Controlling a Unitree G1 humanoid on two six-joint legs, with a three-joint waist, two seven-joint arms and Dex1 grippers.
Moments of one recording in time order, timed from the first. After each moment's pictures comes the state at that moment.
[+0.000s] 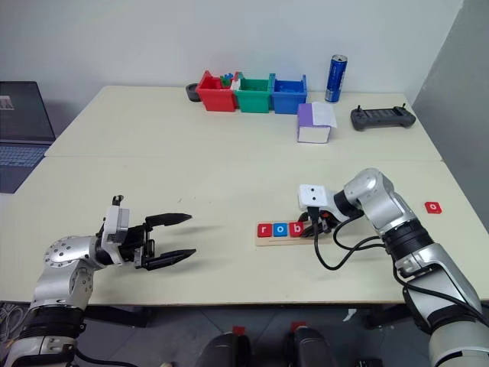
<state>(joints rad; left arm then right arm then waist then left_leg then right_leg) -0.27 0.66 0.16 0.34 -0.49 -0.10 -1.48 -0.86 -0.58 0.46 0.41 -0.08 0.23 1.42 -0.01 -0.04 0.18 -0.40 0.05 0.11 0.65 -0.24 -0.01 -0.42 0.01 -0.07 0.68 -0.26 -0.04</state>
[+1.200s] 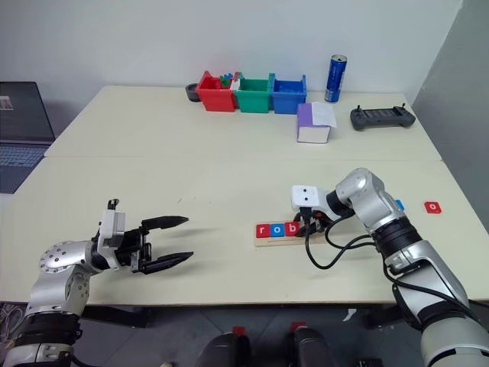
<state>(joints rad) -0.22 0.66 0.19 0.31 -0.49 -0.10 -1.47 -0.89 -0.54 0.46 0.44 -0.14 0.22 1.42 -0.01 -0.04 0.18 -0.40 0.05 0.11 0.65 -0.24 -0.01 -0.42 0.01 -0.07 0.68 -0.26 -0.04</state>
